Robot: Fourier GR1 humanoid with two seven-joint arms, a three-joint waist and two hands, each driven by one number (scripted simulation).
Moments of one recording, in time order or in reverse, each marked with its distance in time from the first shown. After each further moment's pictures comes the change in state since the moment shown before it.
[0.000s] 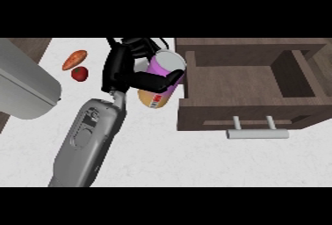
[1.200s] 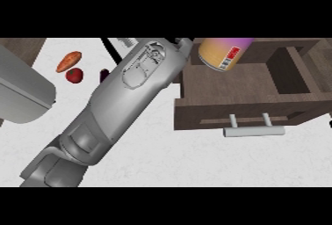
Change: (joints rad) left arm -0.649 -0.001 -0.165 0.506 0.201 0.280 0.087; right arm -0.053 -0.004 0.024 0.033 0.026 -0.013 0.014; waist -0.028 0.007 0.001
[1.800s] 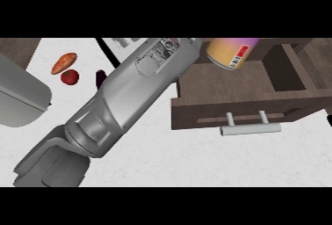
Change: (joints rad) left arm -0.129 0.000 -0.113 0.223 0.157 0.039 -0.080; right arm -0.042 -0.006 0.001 0.021 0.006 -0.004 0.007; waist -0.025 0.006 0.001
